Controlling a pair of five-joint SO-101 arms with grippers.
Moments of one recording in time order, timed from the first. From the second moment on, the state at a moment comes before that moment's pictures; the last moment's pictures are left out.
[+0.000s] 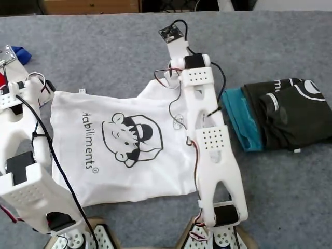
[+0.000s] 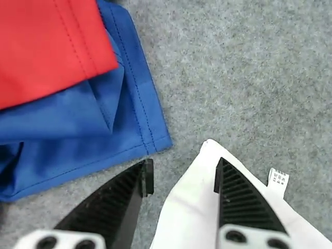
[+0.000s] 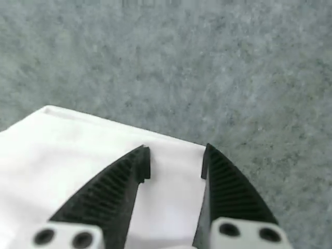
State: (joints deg) left arm -28.0 13.8 7.7 44.2 10.7; right arm -9.2 76.1 -81.5 80.6 18.5
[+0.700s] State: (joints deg) left arm -28.0 13.8 7.7 44.2 10.7; right arm -8.4 76.5 -81.5 78.8 18.5
